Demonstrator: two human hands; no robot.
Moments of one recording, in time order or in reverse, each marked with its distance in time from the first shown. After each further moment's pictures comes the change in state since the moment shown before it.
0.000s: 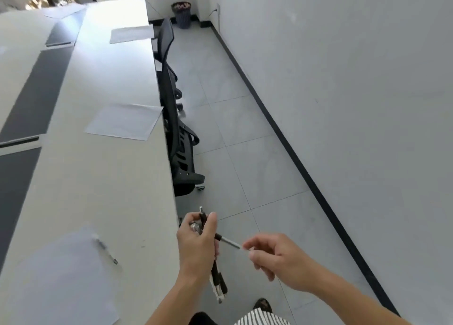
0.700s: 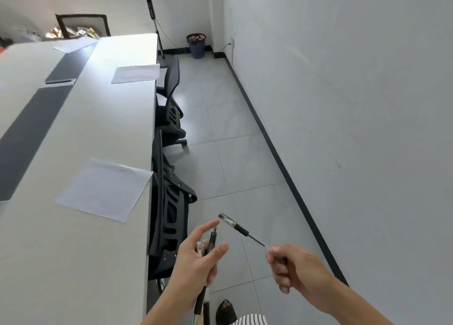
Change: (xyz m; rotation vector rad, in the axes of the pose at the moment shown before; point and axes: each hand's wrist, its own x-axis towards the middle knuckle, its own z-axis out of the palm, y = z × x) left_hand 0.249 0.106 0.112 -0.036 -0.374 -0.012; right_hand 0.216 -0.098 -0.215 0.456 0.063 0.182
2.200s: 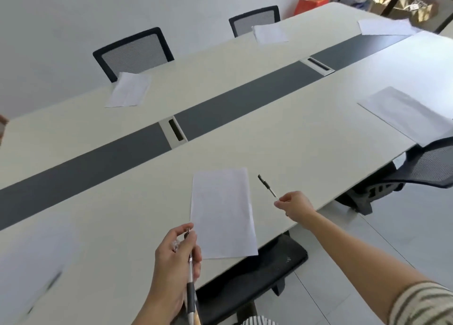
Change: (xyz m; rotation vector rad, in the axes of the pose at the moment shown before) left_hand 0.224 0.112 -0.183 -0.470 1.567 -0.034; right_hand 0.595 -0.270 0.303 -1.356 -0.590 -0.208
